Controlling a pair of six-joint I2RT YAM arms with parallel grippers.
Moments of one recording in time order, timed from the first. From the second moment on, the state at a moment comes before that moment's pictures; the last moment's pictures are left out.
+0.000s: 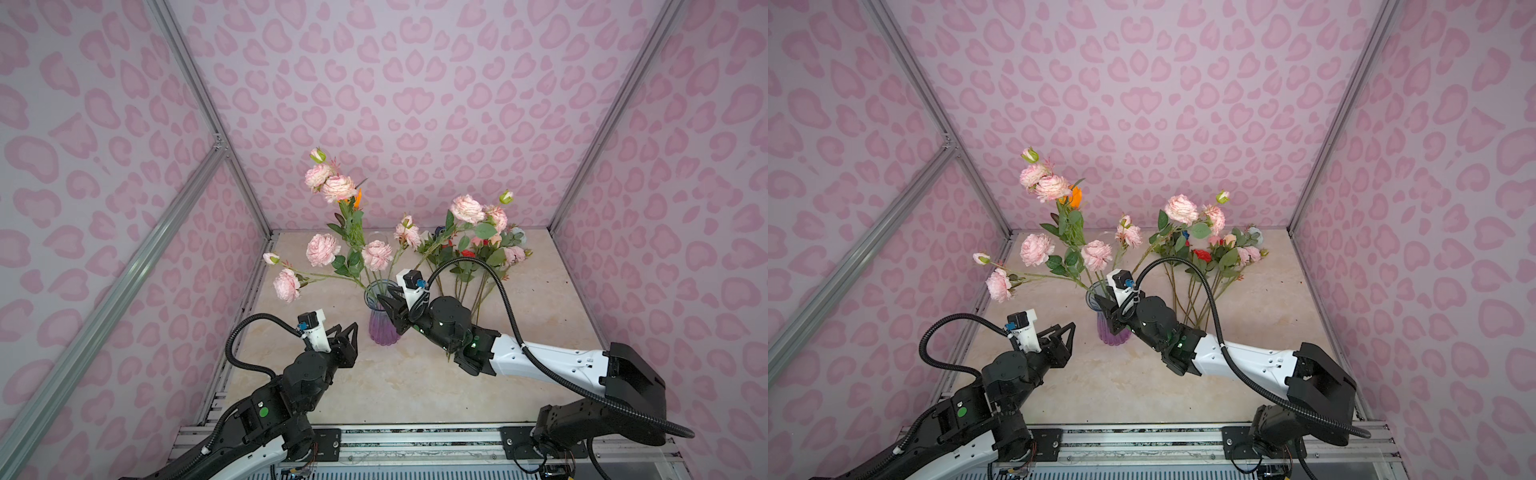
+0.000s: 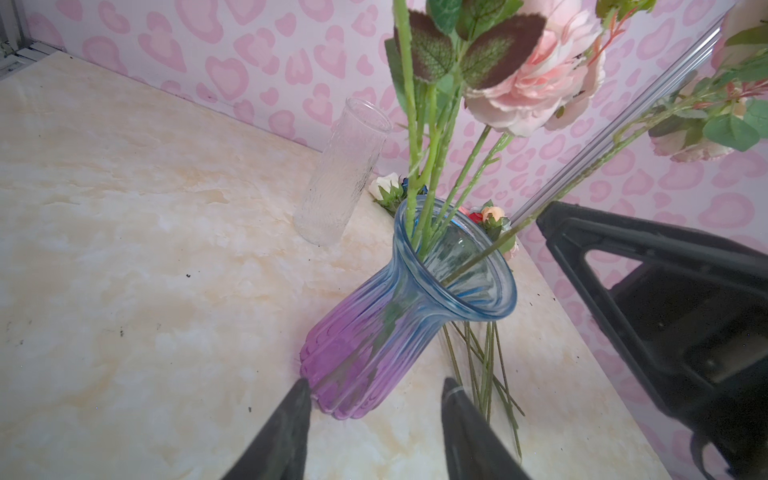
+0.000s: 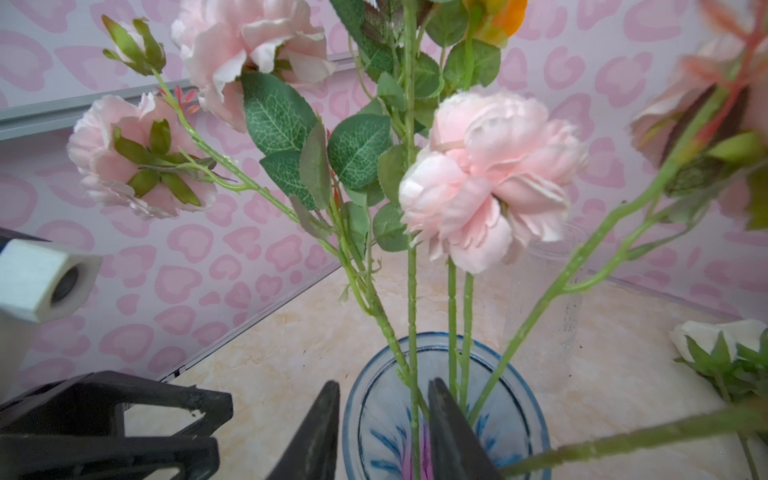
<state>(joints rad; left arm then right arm) -0.95 0.41 0.47 -0.35 -0.58 -0.69 1.04 1.45 0.91 0.45 0.19 0.20</state>
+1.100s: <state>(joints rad) -0.95 0.52 0.38 -0.27 -0.53 -0.72 0.32 0.99 0.54 -0.04 0.22 0.59</state>
